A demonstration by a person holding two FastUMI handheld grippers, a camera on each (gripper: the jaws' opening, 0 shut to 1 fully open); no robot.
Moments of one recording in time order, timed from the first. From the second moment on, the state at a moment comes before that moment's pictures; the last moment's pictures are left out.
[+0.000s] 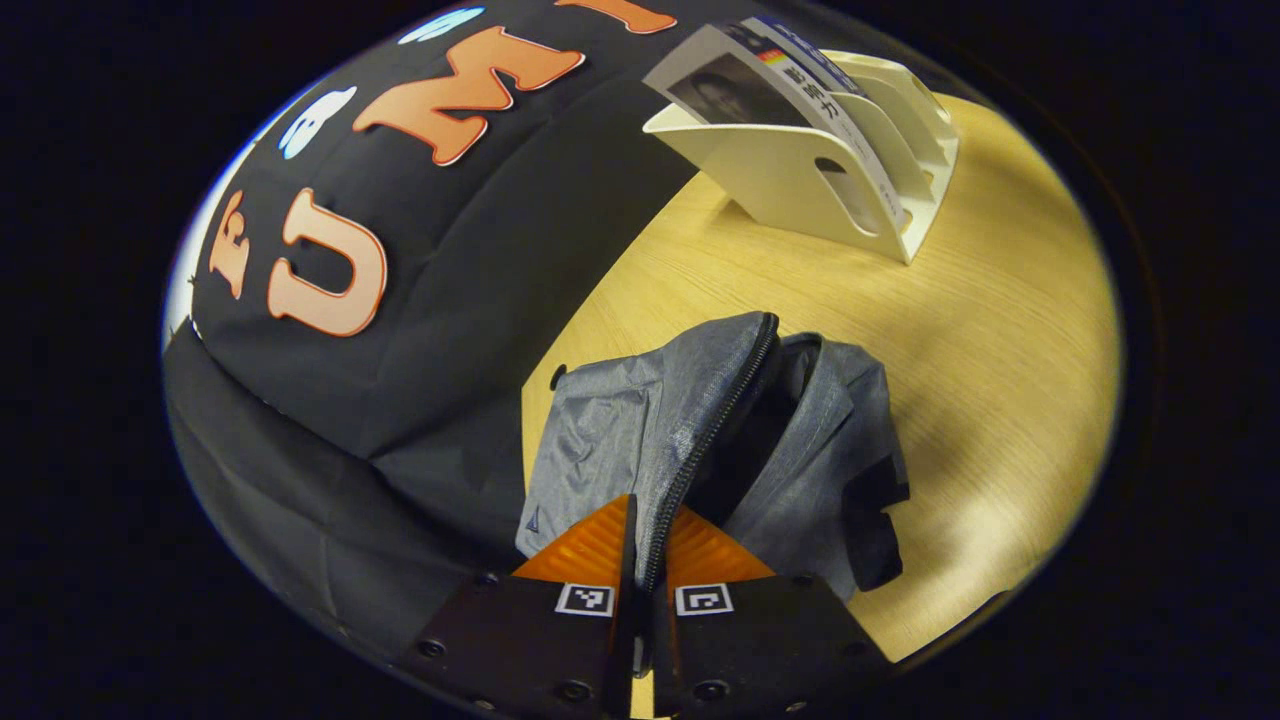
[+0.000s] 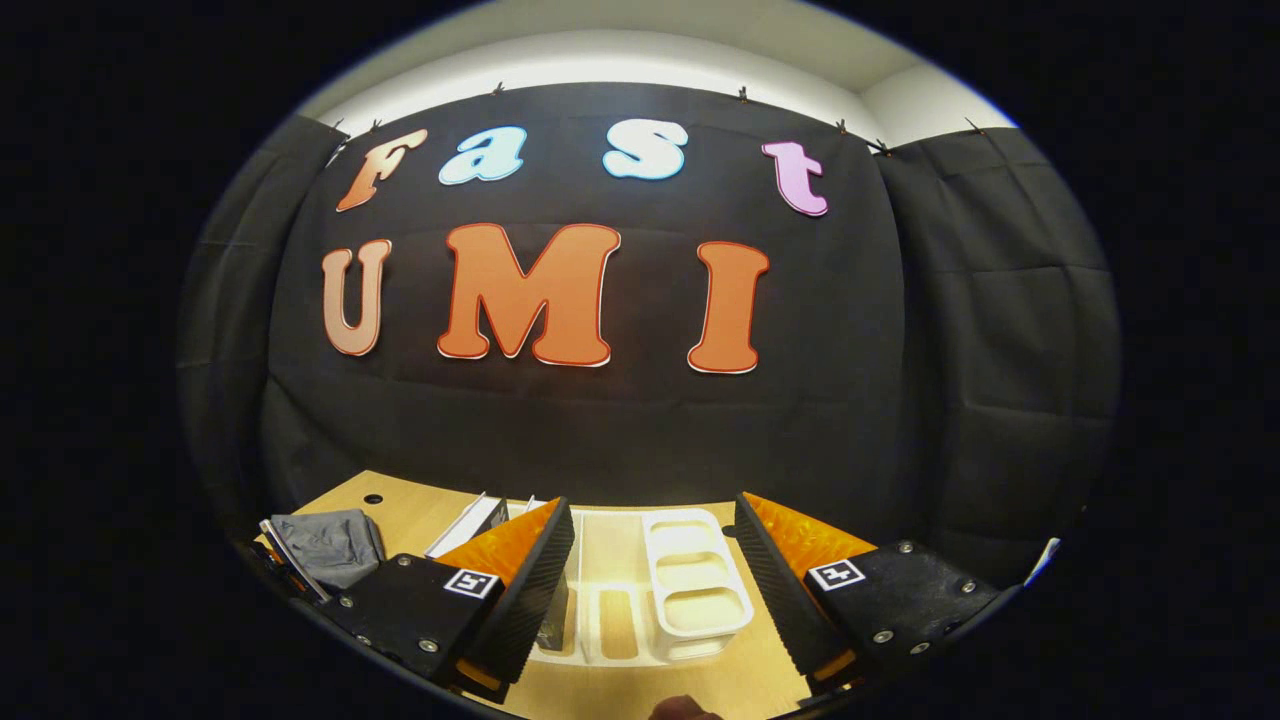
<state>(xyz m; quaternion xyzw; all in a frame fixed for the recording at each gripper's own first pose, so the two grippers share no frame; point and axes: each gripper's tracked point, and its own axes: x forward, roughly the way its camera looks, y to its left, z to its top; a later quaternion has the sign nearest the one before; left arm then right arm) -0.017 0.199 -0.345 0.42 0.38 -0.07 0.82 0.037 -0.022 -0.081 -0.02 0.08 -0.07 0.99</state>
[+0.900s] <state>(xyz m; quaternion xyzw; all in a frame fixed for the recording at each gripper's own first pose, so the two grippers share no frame) 0.030 0.220 -0.262 0.15 0.48 -0.31 0.81 0.073 0.103 -0.090 -0.04 0.20 -0.11 0.97</state>
